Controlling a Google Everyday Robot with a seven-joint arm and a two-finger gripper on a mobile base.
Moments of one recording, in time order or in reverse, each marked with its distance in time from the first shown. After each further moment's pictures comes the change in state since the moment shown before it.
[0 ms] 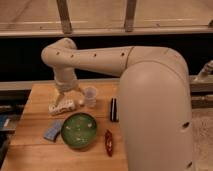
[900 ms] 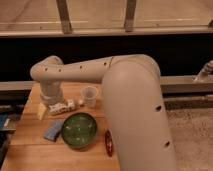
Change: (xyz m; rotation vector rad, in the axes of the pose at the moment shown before) arm -0.024 0.069 0.073 -0.144 -0.027 -0.229
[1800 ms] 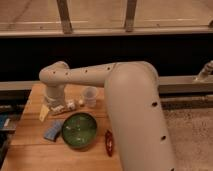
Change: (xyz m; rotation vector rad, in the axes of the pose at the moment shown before) arm -0.008 -0.006 0.025 -0.041 -0.015 -0.066
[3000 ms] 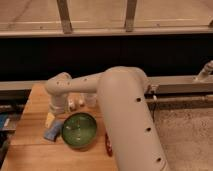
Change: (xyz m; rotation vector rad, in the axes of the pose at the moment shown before) arm 0.007 -0.019 0.074 -0.034 0.034 -0.020
